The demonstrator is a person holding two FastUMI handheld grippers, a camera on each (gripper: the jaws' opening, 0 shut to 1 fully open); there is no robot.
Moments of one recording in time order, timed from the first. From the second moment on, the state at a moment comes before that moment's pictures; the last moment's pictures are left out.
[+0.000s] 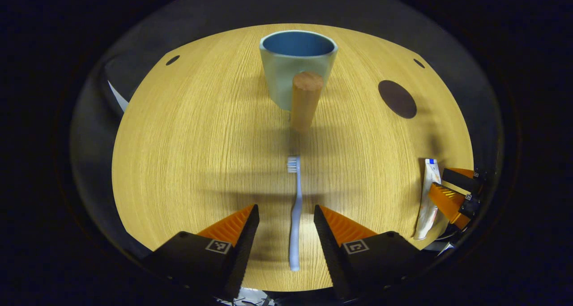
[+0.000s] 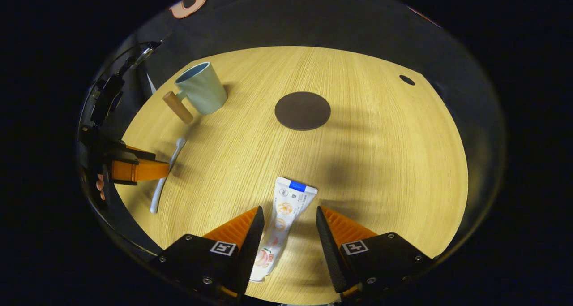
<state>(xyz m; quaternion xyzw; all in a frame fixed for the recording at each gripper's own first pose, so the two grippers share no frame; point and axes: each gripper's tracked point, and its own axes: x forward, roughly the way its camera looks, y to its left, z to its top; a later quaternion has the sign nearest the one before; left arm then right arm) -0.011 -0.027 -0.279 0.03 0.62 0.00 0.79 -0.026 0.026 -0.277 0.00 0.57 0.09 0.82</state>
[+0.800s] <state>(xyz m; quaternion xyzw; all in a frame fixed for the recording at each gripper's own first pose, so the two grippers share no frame) 0.009 -0.025 -0.288 -0.02 0.60 0.00 0.80 -0.026 0.034 -0.276 0.02 0.56 0.11 0.82</state>
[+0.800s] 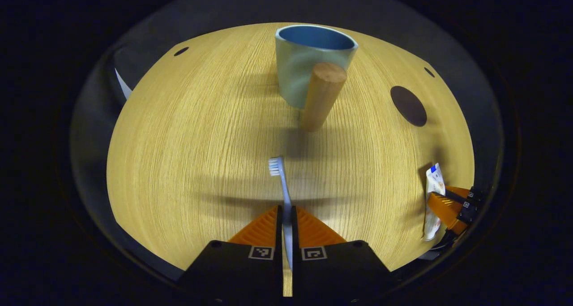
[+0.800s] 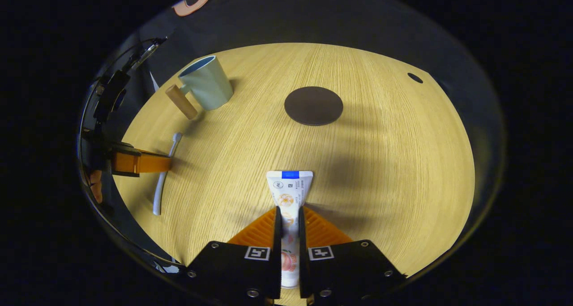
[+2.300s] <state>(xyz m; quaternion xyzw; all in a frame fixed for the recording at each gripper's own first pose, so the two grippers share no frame) 0.081 -0.014 -0.245 -0.01 0.42 -0.06 0.91 -0.006 0.039 -0.222 0.03 0.43 0.13 0.89</state>
